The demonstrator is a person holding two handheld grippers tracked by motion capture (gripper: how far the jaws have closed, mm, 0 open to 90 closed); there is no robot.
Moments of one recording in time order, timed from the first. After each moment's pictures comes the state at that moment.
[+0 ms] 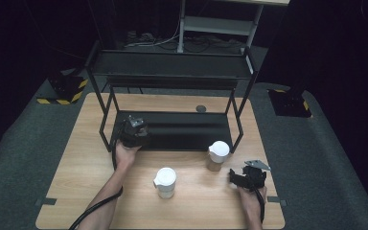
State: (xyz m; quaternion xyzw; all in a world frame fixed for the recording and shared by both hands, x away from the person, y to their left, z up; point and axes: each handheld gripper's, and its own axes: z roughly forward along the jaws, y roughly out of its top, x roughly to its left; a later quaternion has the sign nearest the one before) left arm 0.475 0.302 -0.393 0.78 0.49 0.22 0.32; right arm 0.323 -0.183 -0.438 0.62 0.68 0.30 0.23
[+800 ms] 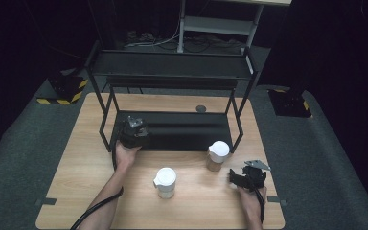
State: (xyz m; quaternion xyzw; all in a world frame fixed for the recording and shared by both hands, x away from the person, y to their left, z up) left arm 0.475 0.306 -0.396 0.78 0.49 0.22 0.33; right arm 0.323 -0.183 -0.438 0.62 0.68 0.30 0.23
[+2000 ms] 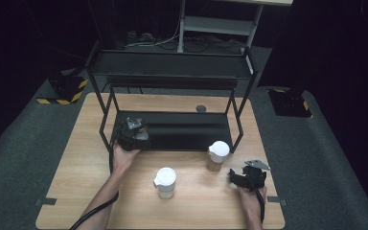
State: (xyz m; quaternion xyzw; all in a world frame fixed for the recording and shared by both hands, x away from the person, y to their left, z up) left arm 0.467 0.312 -0.385 0.79 0.48 0.20 0.32; right arm 0.323 -0.183 -0.438 0.63 0.68 0.30 0.23
